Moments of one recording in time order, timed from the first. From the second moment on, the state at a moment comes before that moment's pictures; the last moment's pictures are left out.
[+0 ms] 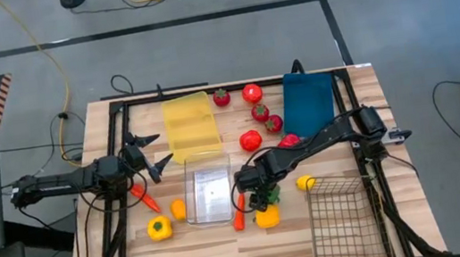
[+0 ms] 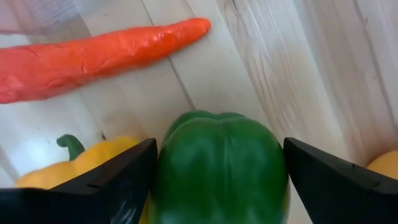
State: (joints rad) left arm 0.01 0.11 0.06 -0.08 -0.52 -0.01; right arm 0.19 1.97 1.47 -0.88 0.00 0.65
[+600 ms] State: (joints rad) left arm 0.01 0.11 0.06 -0.08 -0.52 -0.01; right arm 0.17 1.92 1.47 -0.89 -0.01 0.65
